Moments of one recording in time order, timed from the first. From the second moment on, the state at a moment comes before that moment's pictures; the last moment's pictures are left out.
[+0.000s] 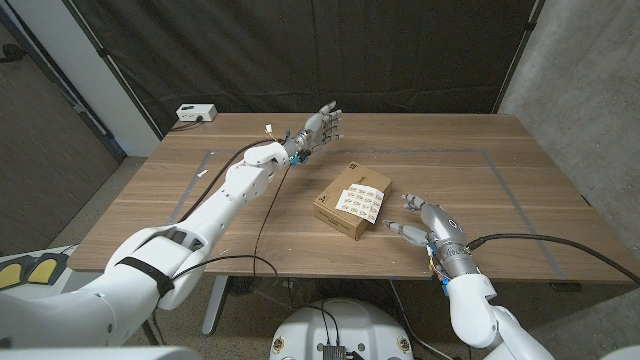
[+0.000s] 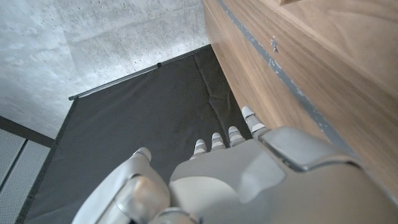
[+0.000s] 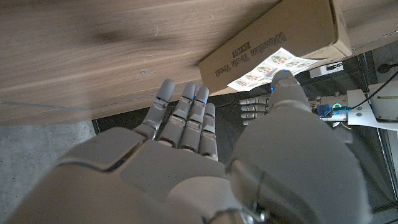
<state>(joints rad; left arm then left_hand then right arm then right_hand) 0.48 0.26 0.47 -1.06 -0.47 -0.04 -0.44 0.09 0.11 0.21 0.15 0.34 -0.17 -0.10 0.20 0.18 -0.17 -0.01 0.21 0.18 -0.17 0.05 0.19 0.18 -0.17 0.13 0.56 0.19 -1.71 -0.43 -0.24 -2.28 -0.78 -0.29 -0.28 0.84 -0.14 0.19 -0.13 0.39 0.36 -0.02 0.22 0.22 0.51 -0.05 0.31 0.37 0.43 -0.04 0.34 0.41 -0.04 0.03 1.34 0.17</state>
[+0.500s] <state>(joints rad) 0.47 0.27 0.49 -1.13 -0.46 -0.02 -0.46 0.09 0.10 0.22 0.16 0.34 -0.17 -0.10 0.20 0.18 -0.17 0.00 0.21 0.18 -0.17 0.05 0.19 0.18 -0.17 0.13 0.56 0.20 -1.71 -0.34 -0.26 -2.16 -0.90 -0.20 -0.38 0.87 -0.12 0.14 -0.12 0.43 0.22 -0.01 0.19 0.22 0.34 -0.07 0.24 0.37 0.30 -0.04 0.36 0.47 -0.12 0.06 1.29 0.19</state>
